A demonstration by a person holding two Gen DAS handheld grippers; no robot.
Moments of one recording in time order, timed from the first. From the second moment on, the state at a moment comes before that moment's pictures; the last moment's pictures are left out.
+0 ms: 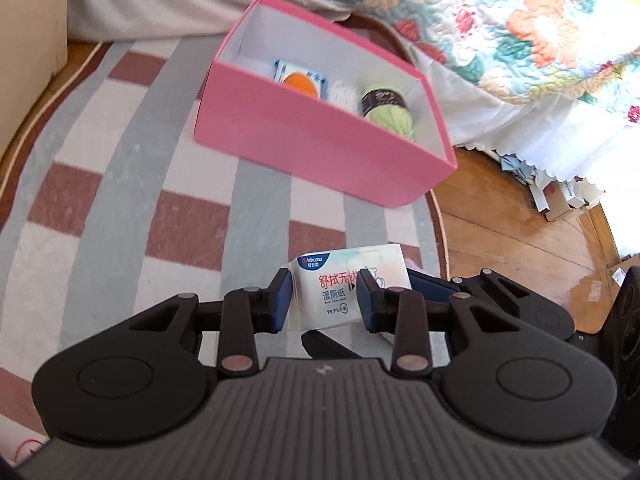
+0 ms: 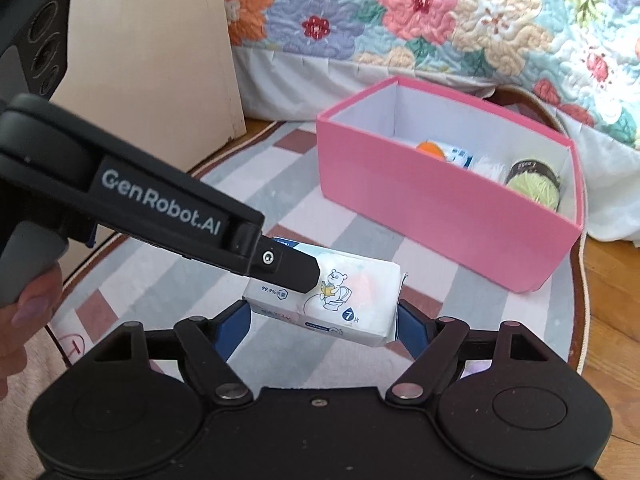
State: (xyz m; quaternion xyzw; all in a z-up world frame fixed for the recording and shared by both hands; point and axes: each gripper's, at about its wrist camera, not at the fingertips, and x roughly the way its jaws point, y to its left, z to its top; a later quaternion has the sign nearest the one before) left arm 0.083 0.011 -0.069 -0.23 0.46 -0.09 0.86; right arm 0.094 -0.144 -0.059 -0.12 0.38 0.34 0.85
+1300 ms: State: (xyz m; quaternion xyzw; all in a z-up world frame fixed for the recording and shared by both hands) left arm 0.098 -0.007 0.017 -0.18 0.40 -0.12 0.89; right arm 0.094 -0.152 0.013 -0.11 0.29 0.31 0.90
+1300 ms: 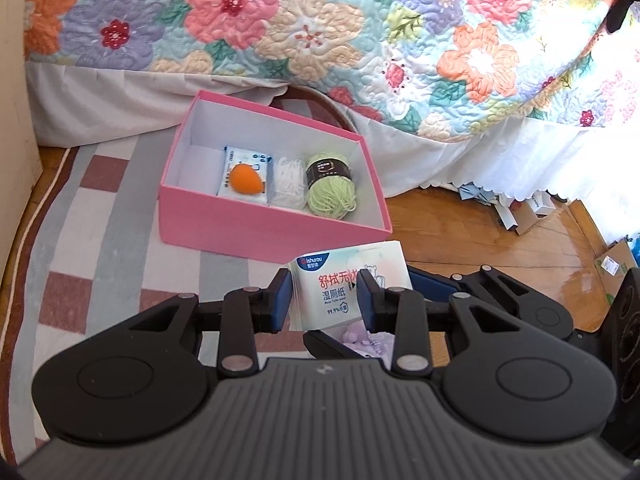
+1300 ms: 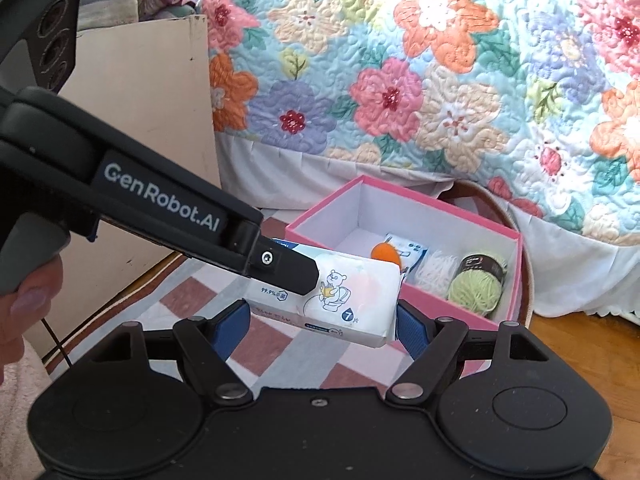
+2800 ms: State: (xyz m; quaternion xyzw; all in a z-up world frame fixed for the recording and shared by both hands) left arm 0.233 -0.019 -0.002 -0.17 0.43 -0.12 0.88; right arm 0.215 -0.159 0.003 -0.15 0.33 0.31 0.88
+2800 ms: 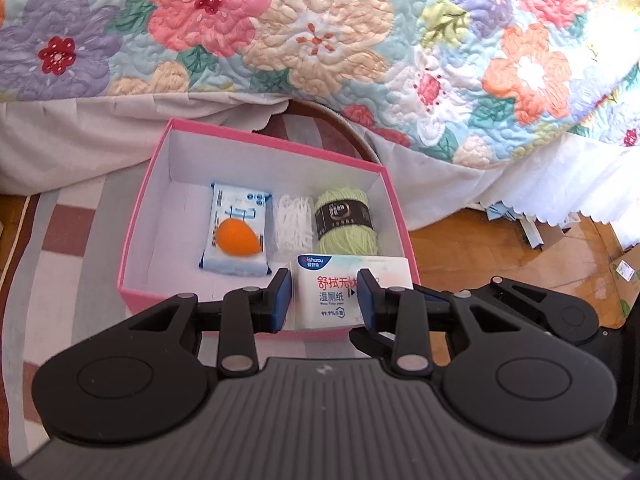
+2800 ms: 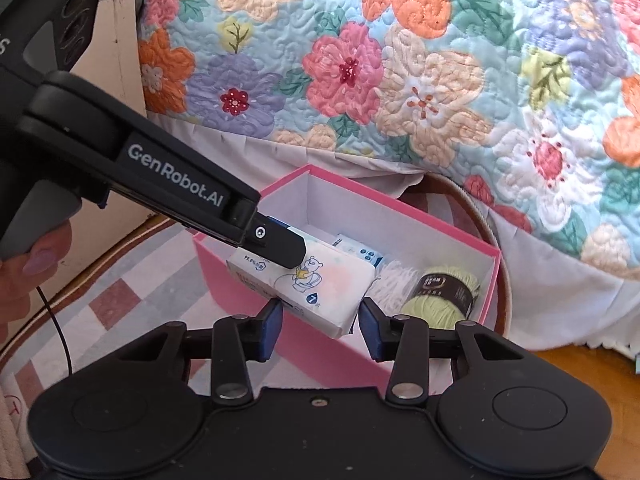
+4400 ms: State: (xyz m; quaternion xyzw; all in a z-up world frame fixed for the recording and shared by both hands) left arm 0.400 -0.025 -0.130 -0.21 0.50 -0.09 0.83; right arm 0.388 -0.133 -0.090 -0.16 0.45 0.29 0.83
